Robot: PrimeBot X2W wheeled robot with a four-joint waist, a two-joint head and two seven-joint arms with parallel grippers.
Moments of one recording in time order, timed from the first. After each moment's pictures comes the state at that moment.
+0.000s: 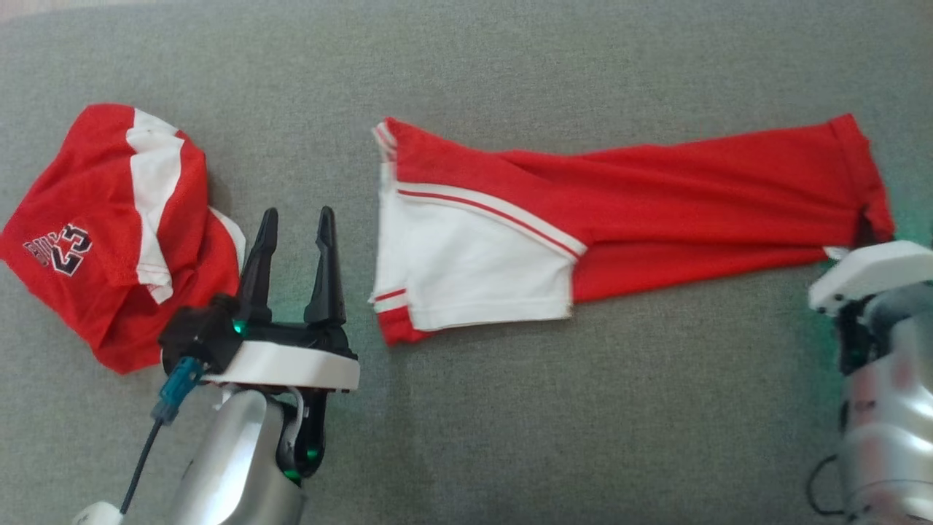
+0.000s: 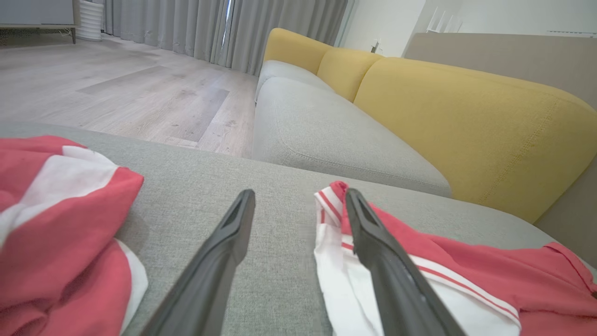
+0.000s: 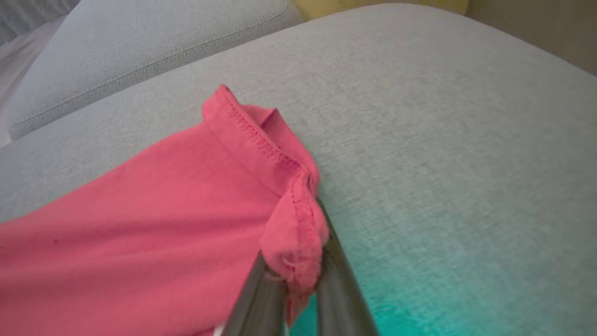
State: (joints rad) left arm -0.30 0.05 -0.25 0.32 -0.41 -0.07 -0.25; right arm -0.62 -0.07 -0.59 0.88 -0.10 0.13 -0.03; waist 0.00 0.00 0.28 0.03
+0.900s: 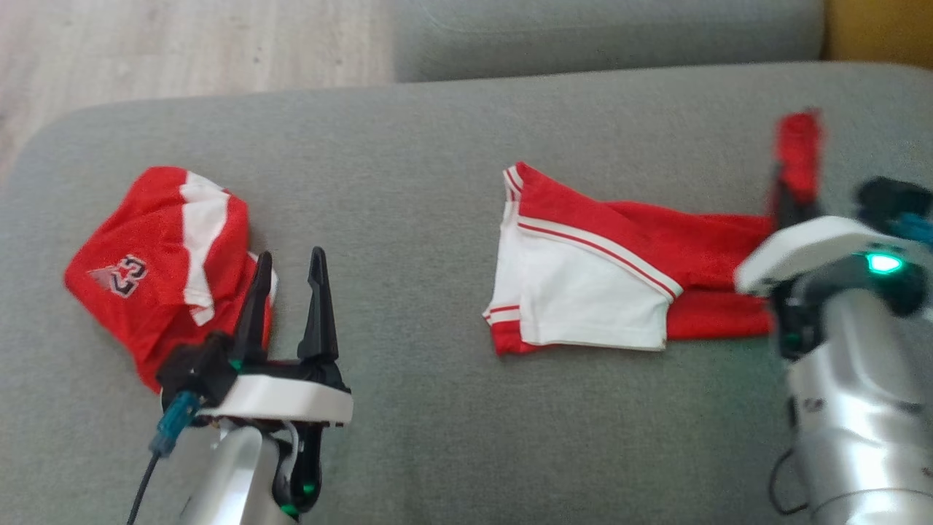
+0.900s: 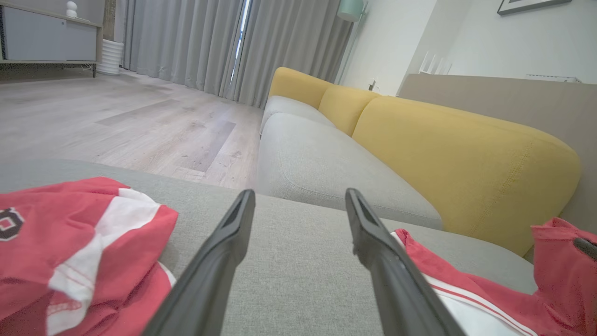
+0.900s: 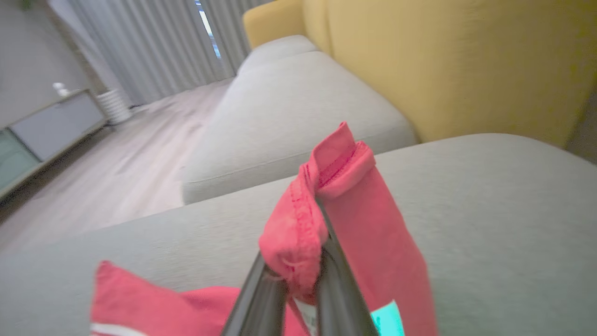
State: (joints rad) left arm -0.23 0.05 -0.23 0.33 -0.43 -0.07 -0.25; right arm -0.58 -0.06 -0.21 0.77 0.12 0.13 -0.05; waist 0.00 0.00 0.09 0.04
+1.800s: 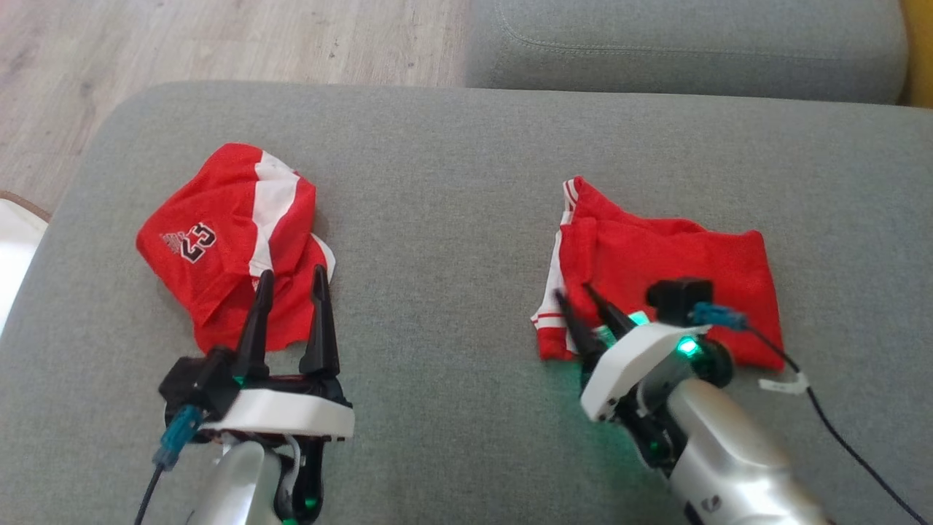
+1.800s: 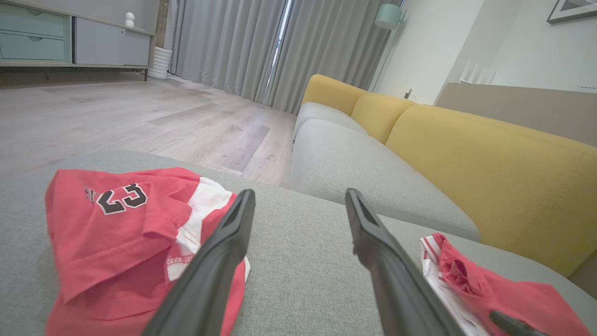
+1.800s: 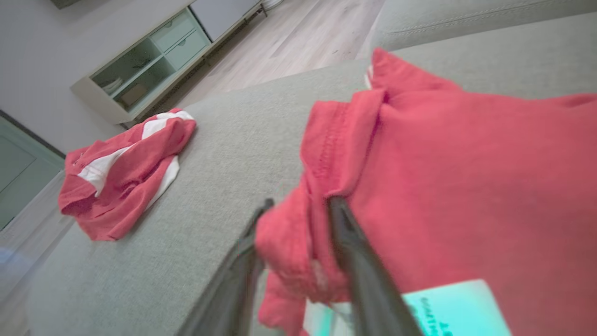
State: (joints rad) left arm -0.20 0.05 -0.23 0.34 -0.44 -0.06 -0.25; right arm -0.46 -0.06 0.56 0.80 0.65 0.13 -0.08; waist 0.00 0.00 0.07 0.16
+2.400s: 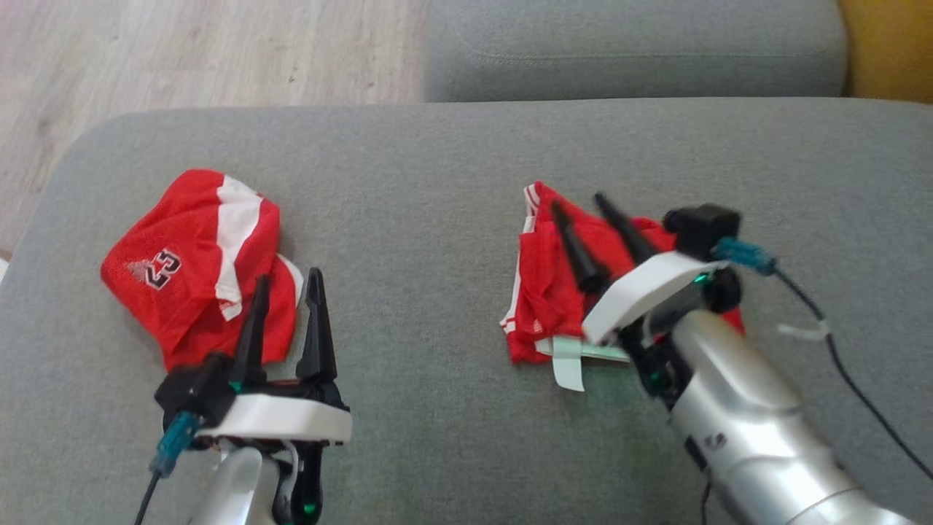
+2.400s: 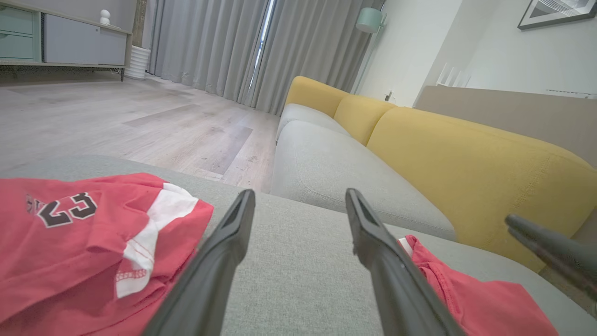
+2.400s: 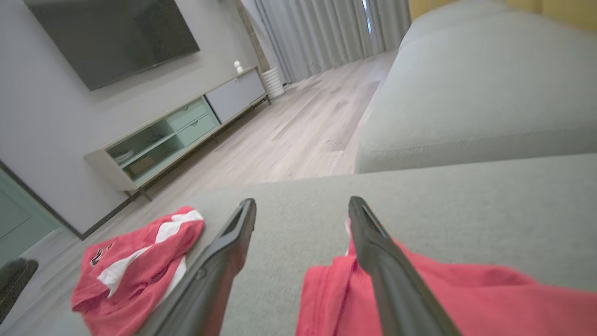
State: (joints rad) left arm -0.19 0.05 -0.23 0.32 -0.45 -0.05 -0.25; right arm -0.58 -0.06 0.58 0.77 0.68 0.13 -0.16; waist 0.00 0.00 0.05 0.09
